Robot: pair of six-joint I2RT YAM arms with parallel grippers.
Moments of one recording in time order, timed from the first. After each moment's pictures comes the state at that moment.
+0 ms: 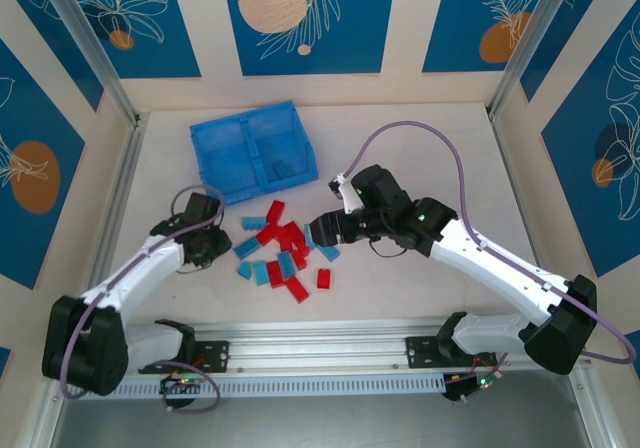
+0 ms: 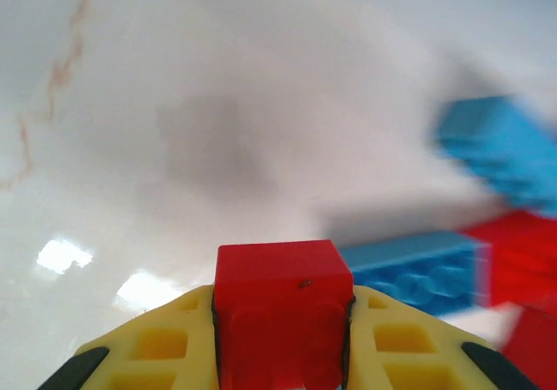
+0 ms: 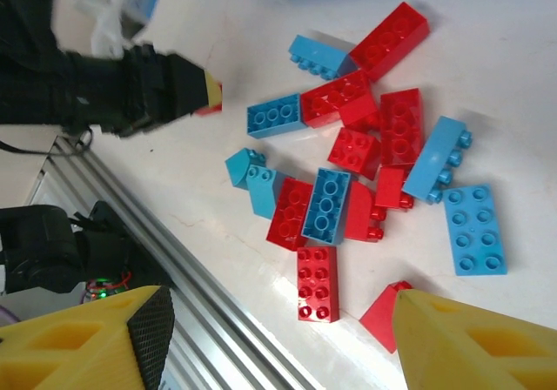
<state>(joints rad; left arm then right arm) -0.29 1.16 0.73 -0.70 -0.07 -0.85 0.82 1.21 1.11 -0.65 -0.27 0.50</state>
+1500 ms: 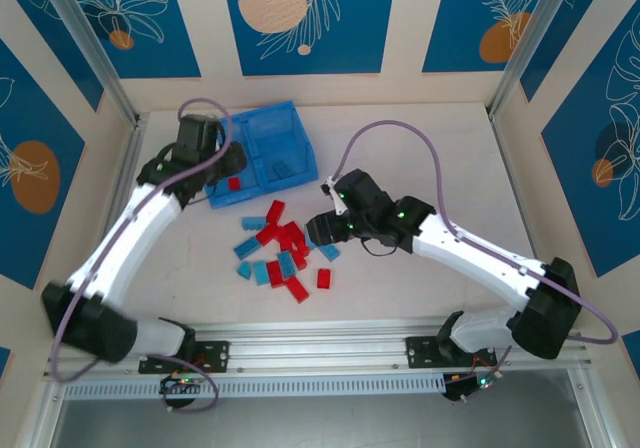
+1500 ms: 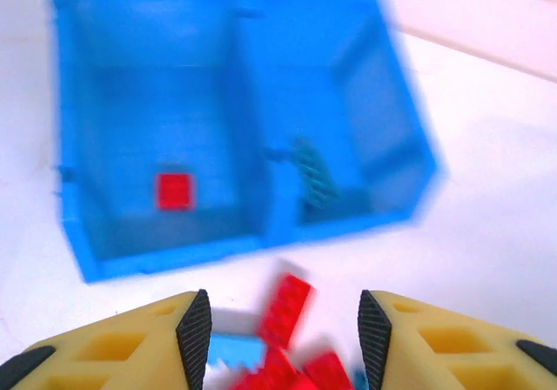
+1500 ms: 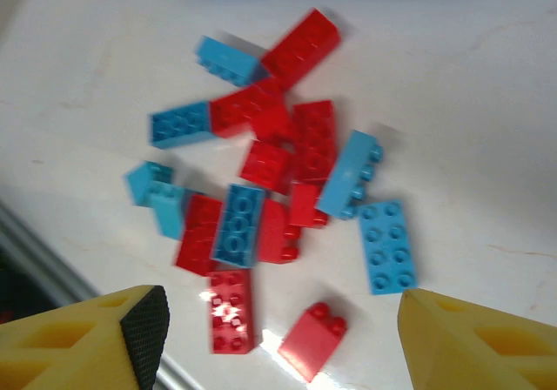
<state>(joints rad) -0.40 1.29 1.33 -0.73 -0.12 -0.51 0.85 1.34 1.12 -0.66 -0.03 0.42</state>
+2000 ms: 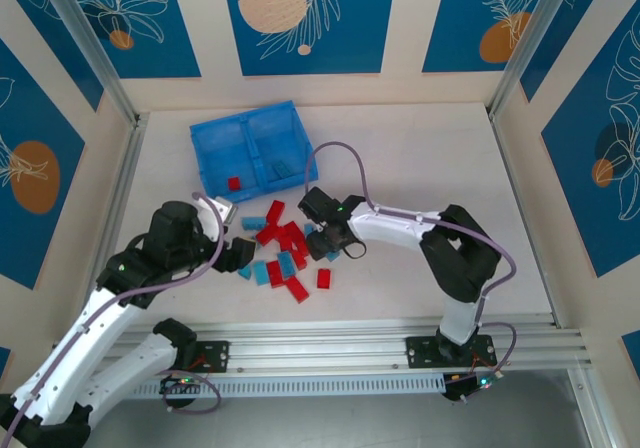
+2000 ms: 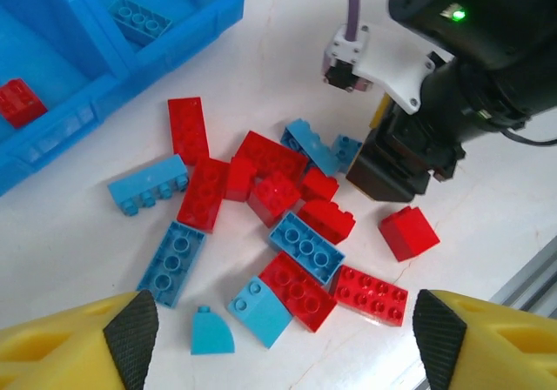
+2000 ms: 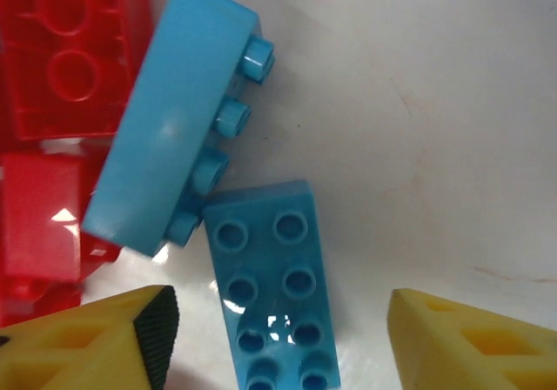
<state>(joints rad) -0.53 0.71 0.85 -0.83 0.16 -0.10 0.85 1.82 1.19 -0.67 0.10 0.31</state>
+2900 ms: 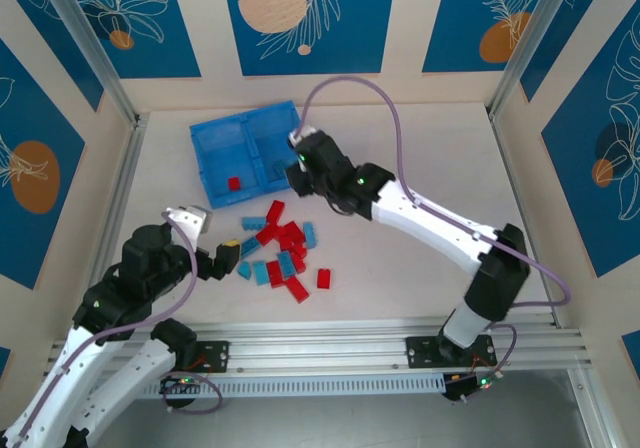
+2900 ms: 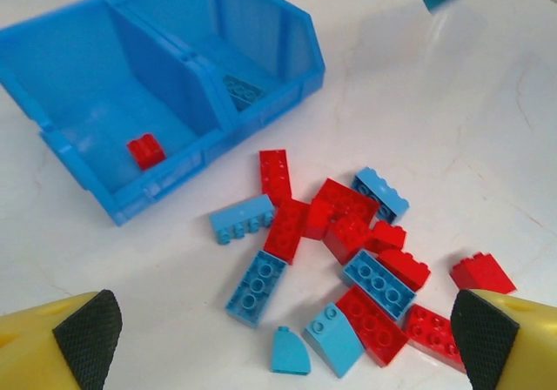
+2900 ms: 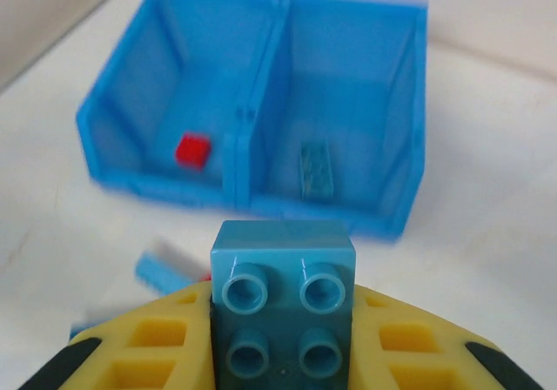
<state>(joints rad) -0.53 0.49 0.80 -0.81 -0.05 -0.07 0.86 1.70 1.61 -0.53 0.28 0.22</state>
